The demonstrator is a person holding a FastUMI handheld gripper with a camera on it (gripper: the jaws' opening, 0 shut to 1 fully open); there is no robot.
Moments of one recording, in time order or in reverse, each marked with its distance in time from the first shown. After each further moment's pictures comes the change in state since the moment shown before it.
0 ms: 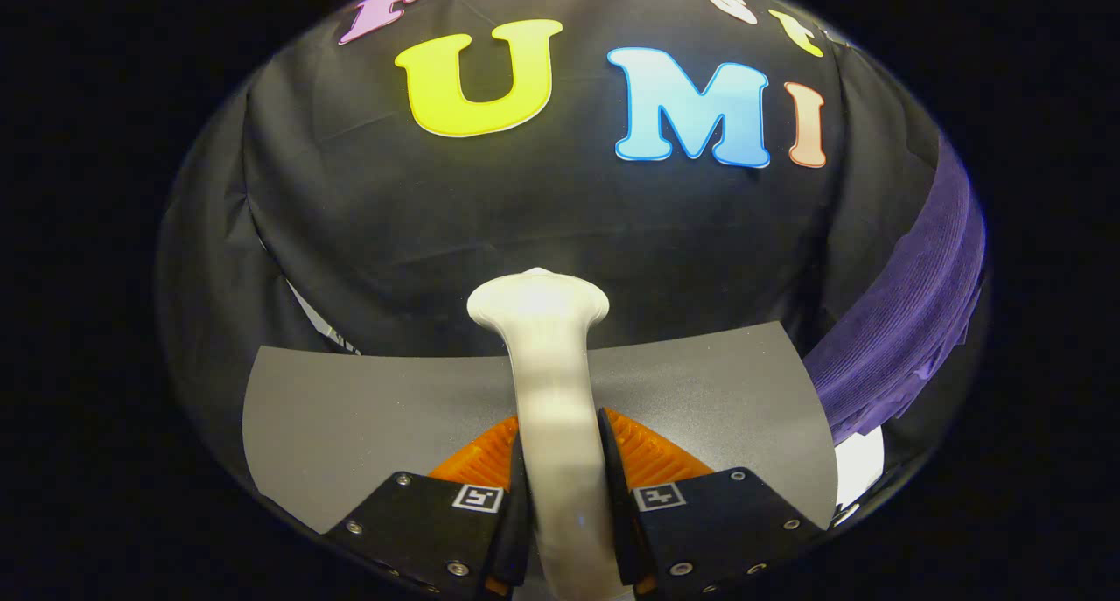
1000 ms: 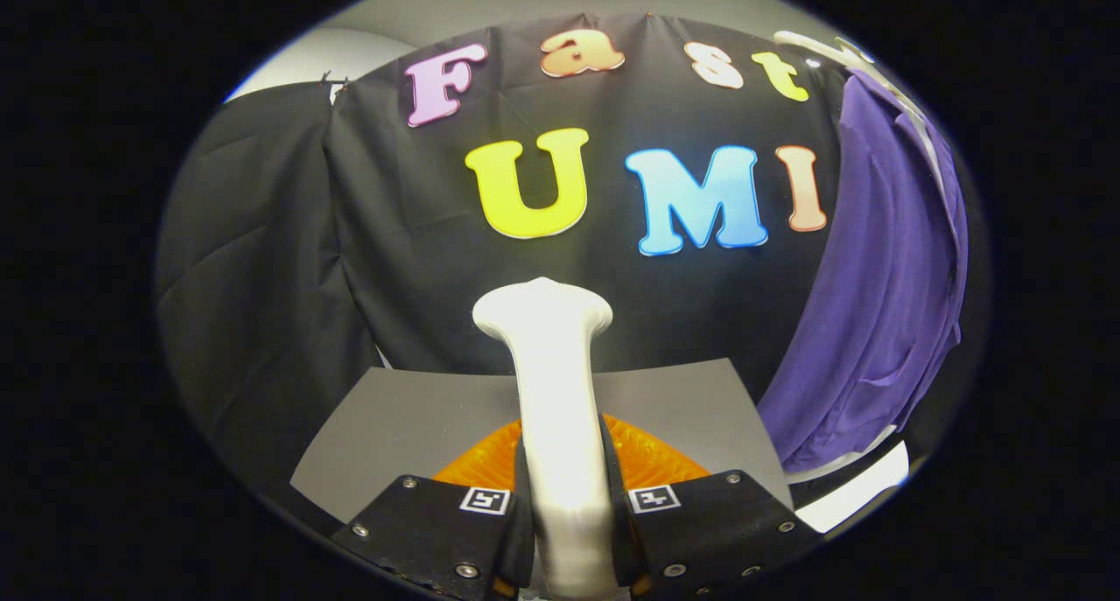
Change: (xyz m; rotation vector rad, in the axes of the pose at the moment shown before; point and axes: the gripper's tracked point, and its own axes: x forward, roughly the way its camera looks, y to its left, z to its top) arm -0.166 -0.025 -0.003 -0.021 -0.362 0.194
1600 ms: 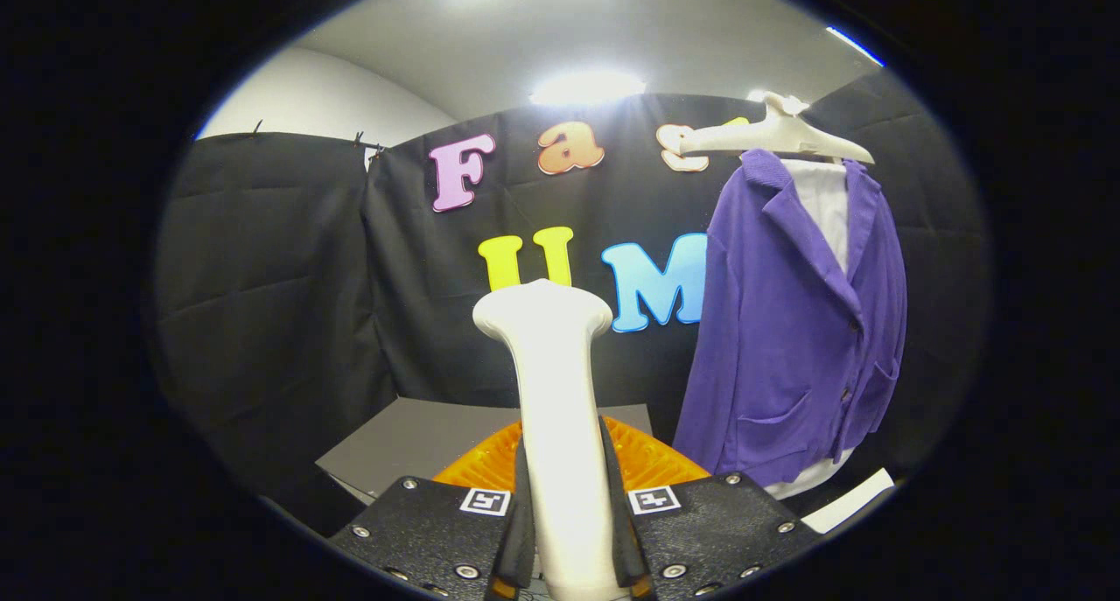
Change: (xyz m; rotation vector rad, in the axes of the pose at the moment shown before) arm -0.166 -0.080 0.030 -0.017 -0.255 0.040
